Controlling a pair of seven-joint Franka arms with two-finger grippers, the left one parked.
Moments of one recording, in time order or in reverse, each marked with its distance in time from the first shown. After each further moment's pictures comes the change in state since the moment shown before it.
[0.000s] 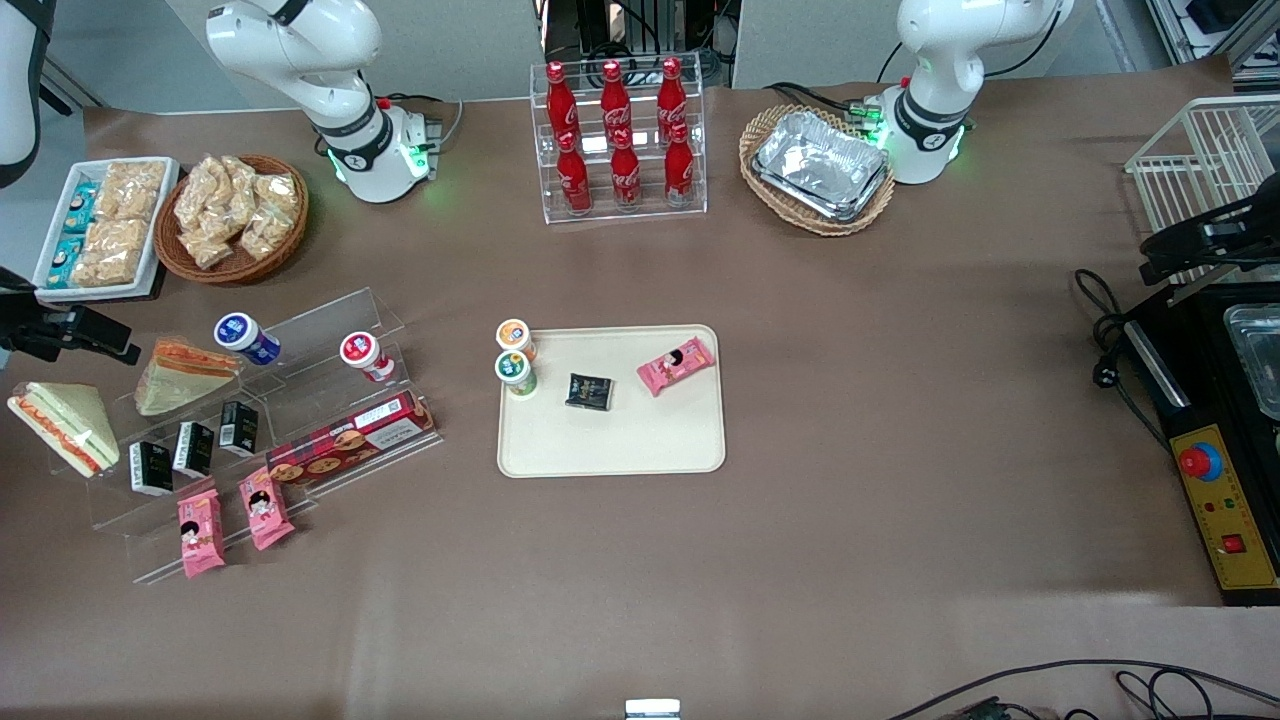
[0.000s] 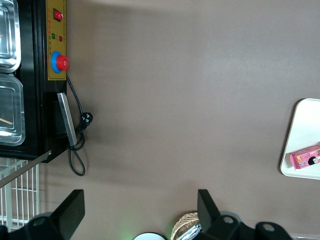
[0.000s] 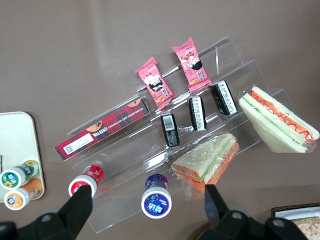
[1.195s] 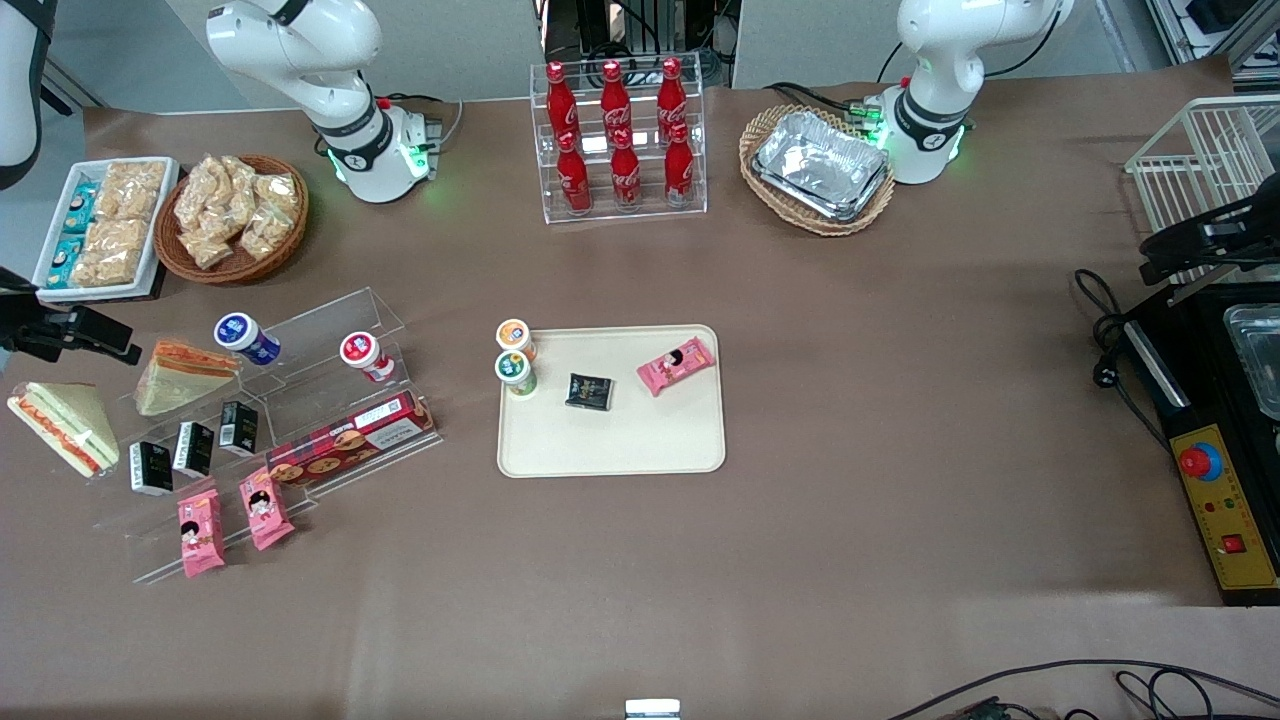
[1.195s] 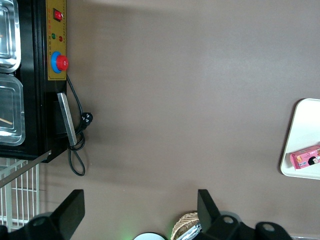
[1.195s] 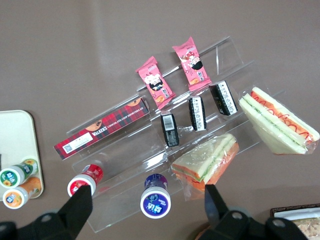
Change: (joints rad) arm 0.001 0.002 -0.001 0.000 -0.001 -0.001 -0.010
